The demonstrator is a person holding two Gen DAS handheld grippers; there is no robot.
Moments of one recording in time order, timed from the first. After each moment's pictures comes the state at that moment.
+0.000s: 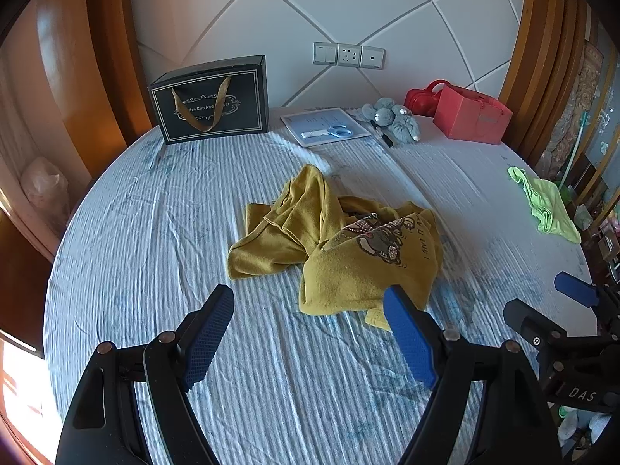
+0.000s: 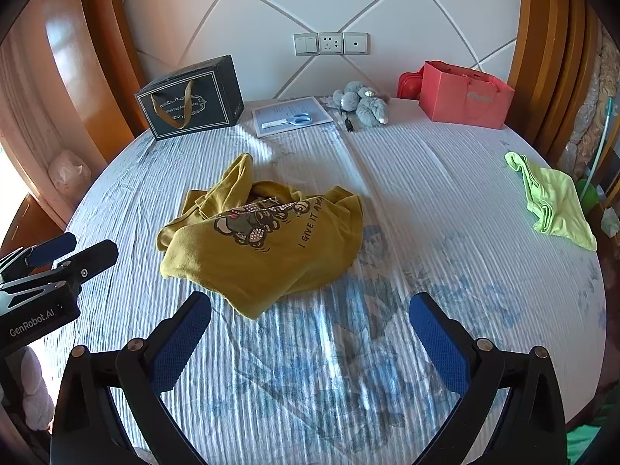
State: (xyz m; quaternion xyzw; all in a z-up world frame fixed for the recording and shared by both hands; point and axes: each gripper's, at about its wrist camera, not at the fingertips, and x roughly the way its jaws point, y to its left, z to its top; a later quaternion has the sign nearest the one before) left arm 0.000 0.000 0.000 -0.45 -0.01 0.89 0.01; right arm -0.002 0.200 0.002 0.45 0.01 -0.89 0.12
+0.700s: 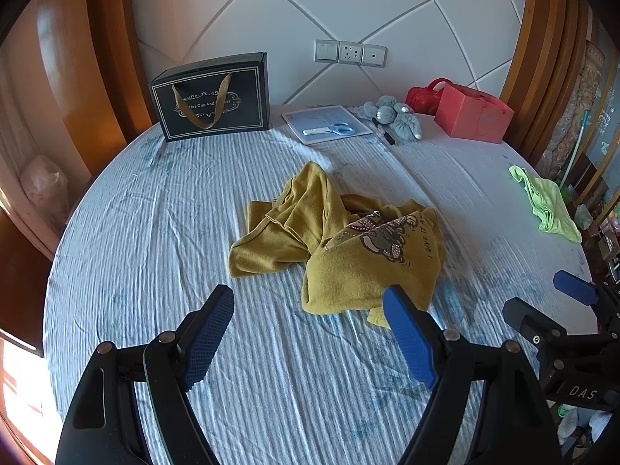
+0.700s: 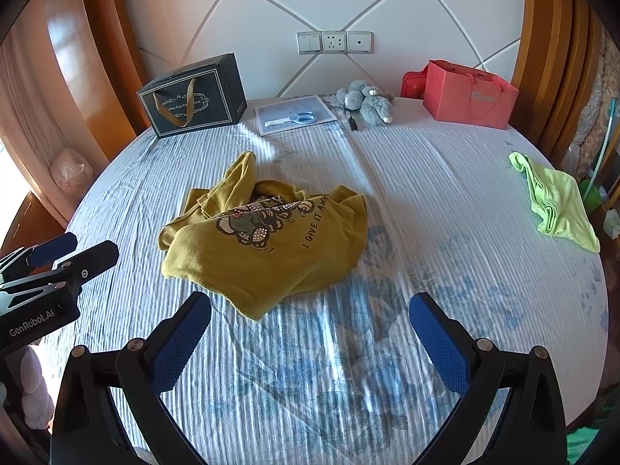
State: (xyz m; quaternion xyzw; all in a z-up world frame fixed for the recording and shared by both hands) left arm 0.000 -0.002 -0.002 -0.45 -0.01 0.89 0.01; right arm -0.004 0.198 -0.001 0.45 0.01 -0.89 0.12
